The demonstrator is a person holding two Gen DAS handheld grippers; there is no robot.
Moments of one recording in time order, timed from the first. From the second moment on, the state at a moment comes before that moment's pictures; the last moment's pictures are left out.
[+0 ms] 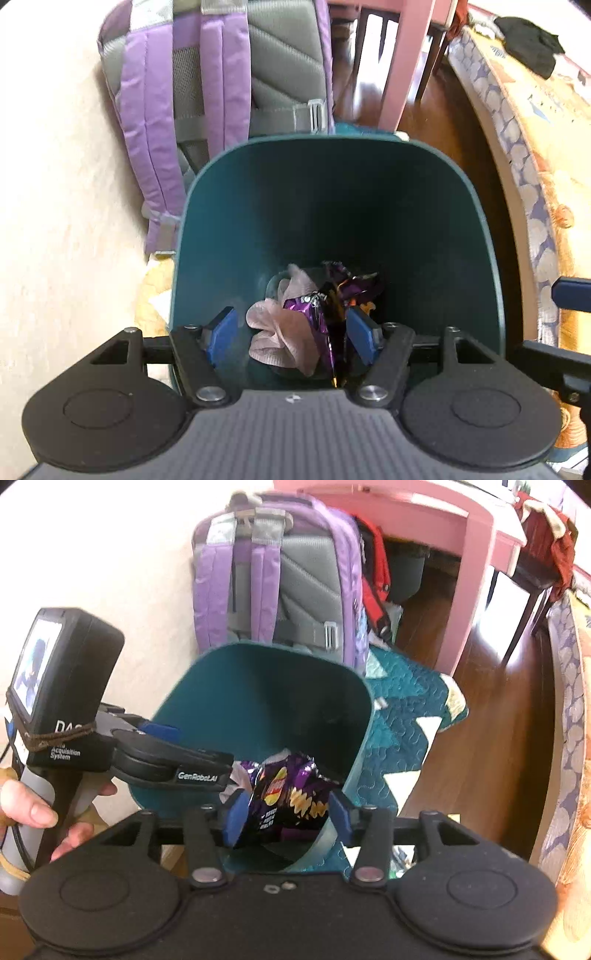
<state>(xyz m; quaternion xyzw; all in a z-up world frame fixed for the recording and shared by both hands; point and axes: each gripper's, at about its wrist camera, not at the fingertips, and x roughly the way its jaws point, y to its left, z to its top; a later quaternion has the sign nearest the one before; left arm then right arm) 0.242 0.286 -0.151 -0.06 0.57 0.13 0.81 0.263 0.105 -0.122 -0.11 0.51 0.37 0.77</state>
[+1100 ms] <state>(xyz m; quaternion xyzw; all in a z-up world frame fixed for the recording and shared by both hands) 0.216 0.077 -0.078 -0.04 0.48 0.05 0.87 0.224 -0.184 -0.076 0.00 0.43 0.25 0.87</state>
